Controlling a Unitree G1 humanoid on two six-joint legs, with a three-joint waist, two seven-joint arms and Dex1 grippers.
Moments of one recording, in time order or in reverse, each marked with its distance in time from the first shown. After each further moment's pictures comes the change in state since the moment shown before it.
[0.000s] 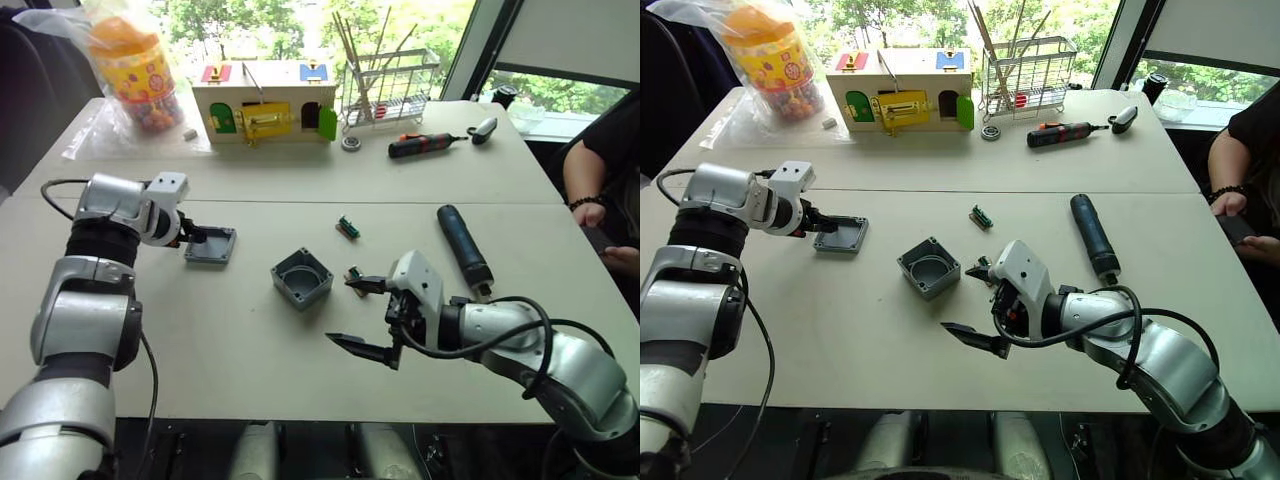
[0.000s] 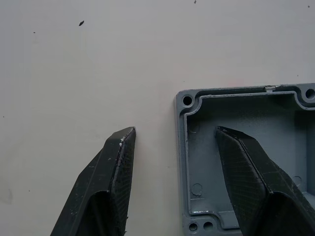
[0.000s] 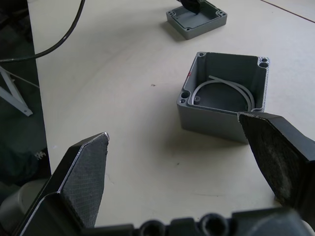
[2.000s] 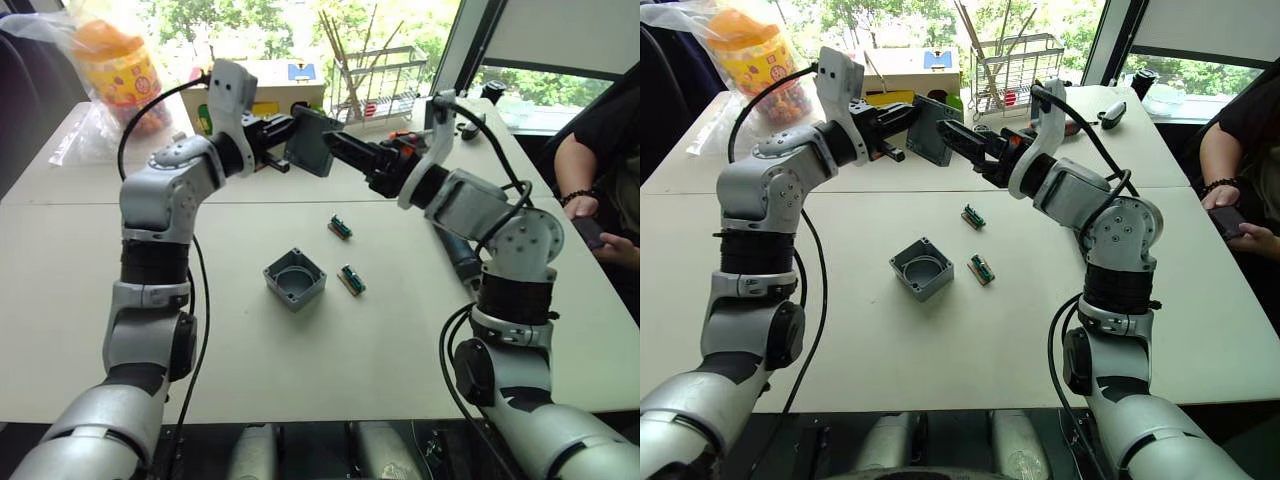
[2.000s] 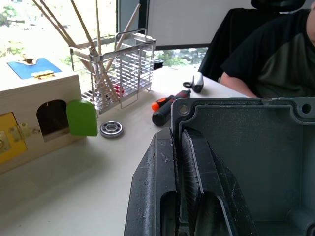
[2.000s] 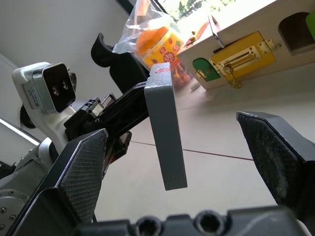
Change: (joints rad) left arm 0.086 -0.291 0.252 -0.566 -0.277 -0.455 -0.014; right arm -0.627 0.519 -0.436 0.709 0.339 0.205 -0.418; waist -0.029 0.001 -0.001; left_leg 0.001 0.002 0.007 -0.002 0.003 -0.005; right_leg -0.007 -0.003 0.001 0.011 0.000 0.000
